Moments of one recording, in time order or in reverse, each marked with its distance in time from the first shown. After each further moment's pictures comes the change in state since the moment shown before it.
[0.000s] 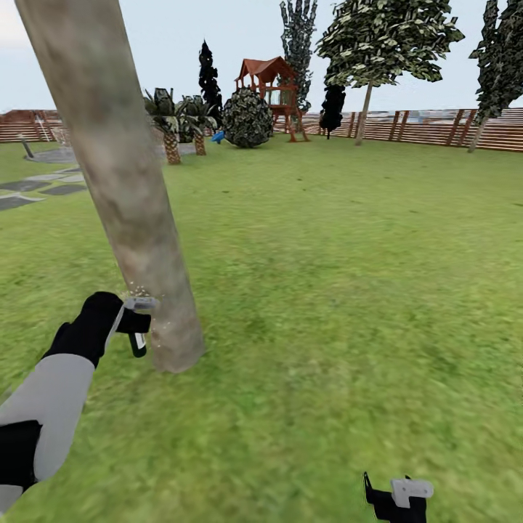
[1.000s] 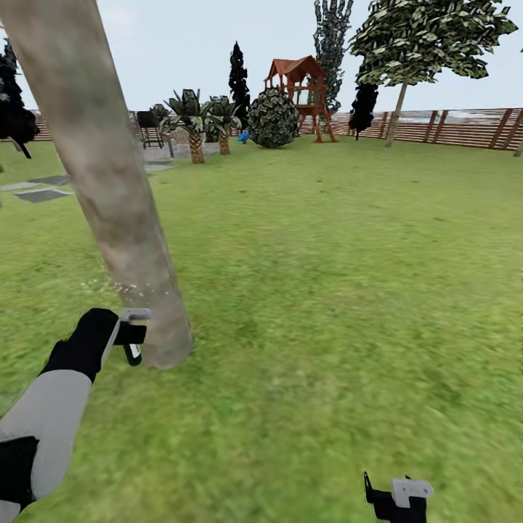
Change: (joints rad) left arm 0.068 -0.002 0.076 0.006 -0.007 -0.098 0.046; right arm 0.000 0.000 0.000 0.000 -0.001 0.001 0.000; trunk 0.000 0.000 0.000
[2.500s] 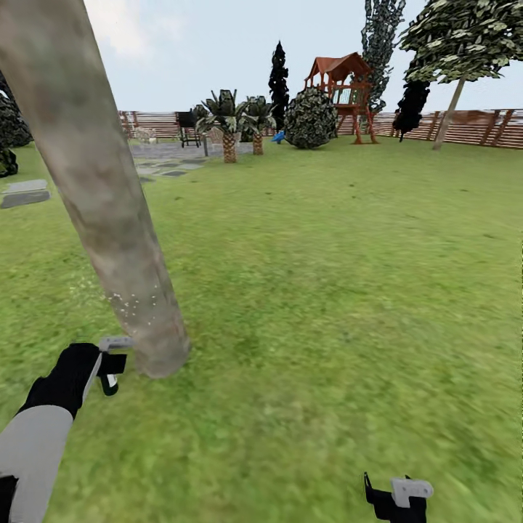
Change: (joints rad) left arm 0.145 0.042 0.092 0.003 -0.002 -0.105 0.071; right arm 0.000 0.000 0.000 0.000 0.000 -0.001 0.000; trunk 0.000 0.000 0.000
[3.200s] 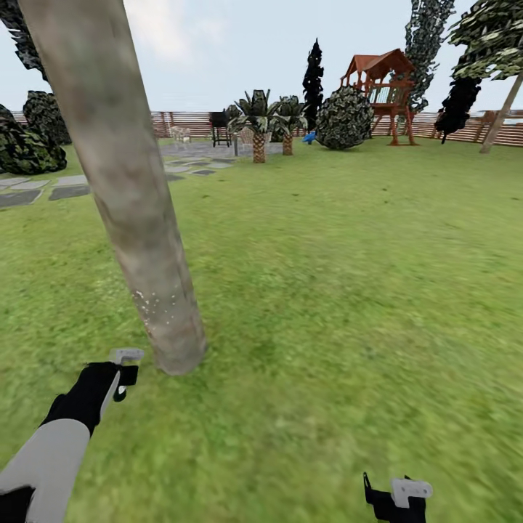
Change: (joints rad) left arm 0.046 -0.071 0.012 0.077 0.018 -0.178 0.147; right arm 0.000 0.001 0.002 0.001 0.001 0.001 0.000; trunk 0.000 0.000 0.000
